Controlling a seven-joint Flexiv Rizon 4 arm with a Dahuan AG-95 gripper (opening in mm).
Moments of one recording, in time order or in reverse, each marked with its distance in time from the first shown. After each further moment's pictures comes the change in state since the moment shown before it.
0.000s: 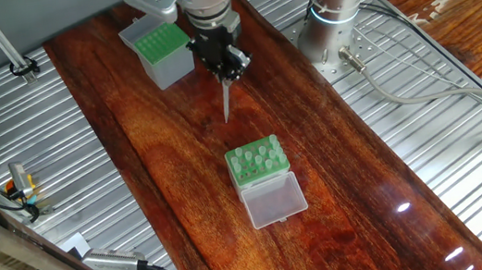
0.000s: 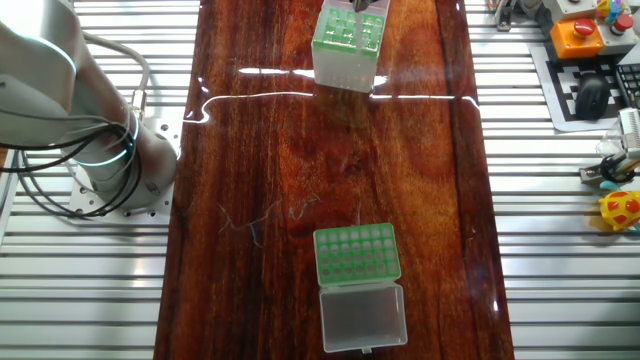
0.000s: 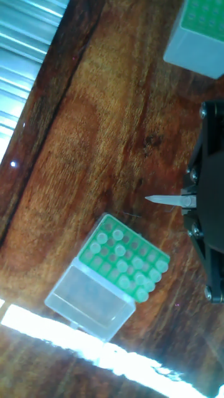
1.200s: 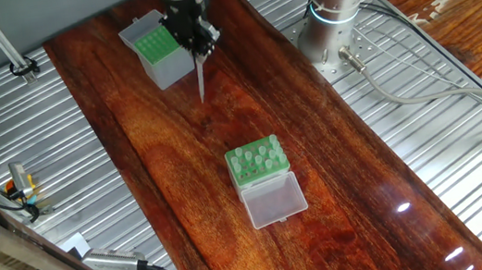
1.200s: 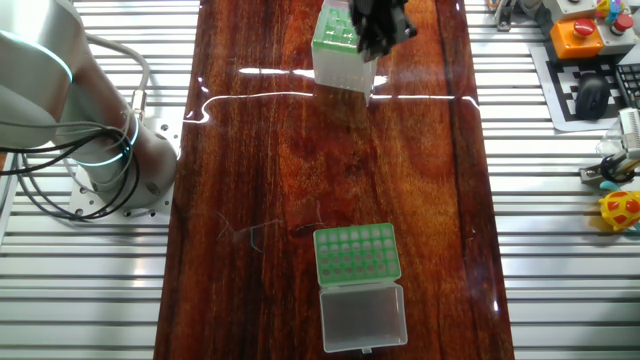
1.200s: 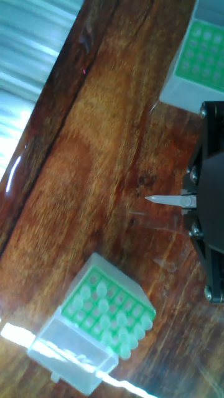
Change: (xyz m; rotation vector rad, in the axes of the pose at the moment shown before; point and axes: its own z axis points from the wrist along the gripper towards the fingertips) arm 0.021 -0.074 0.007 0.004 -0.020 -0.018
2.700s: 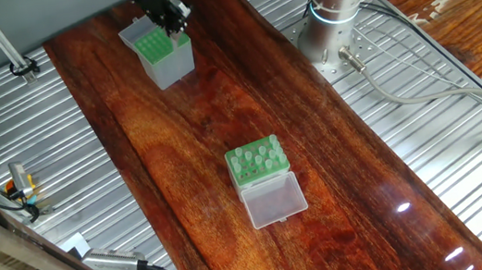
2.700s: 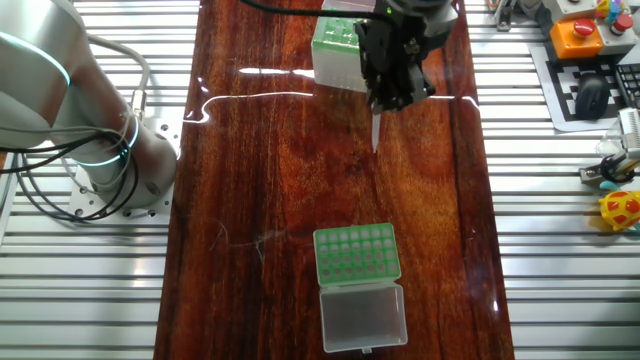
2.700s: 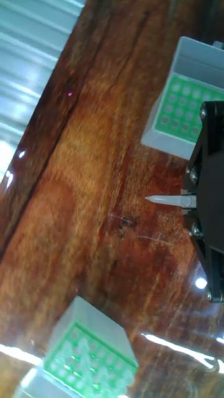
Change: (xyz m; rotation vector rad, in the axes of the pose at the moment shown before) arm 0.031 -0.077 -0.001 0.024 0.010 -0.025
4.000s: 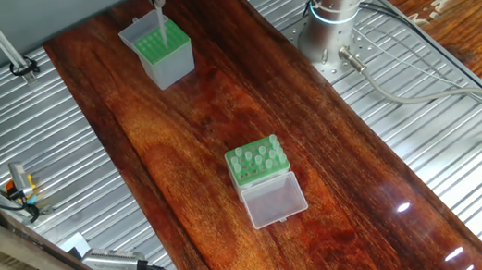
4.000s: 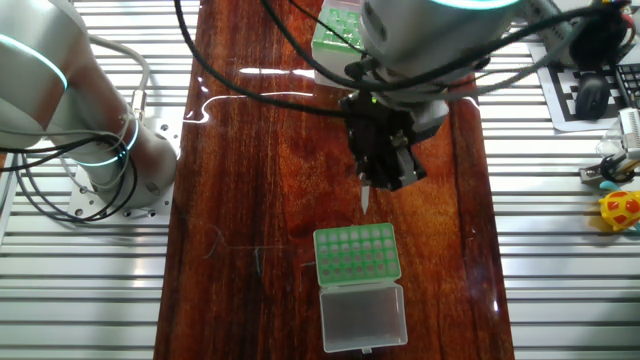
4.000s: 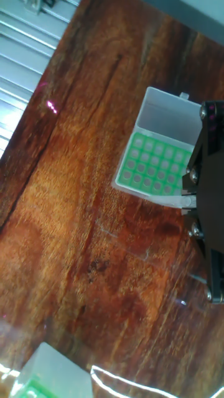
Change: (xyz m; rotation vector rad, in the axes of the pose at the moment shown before) arm 0.060 -0.081 0.001 0.027 0.030 0.004
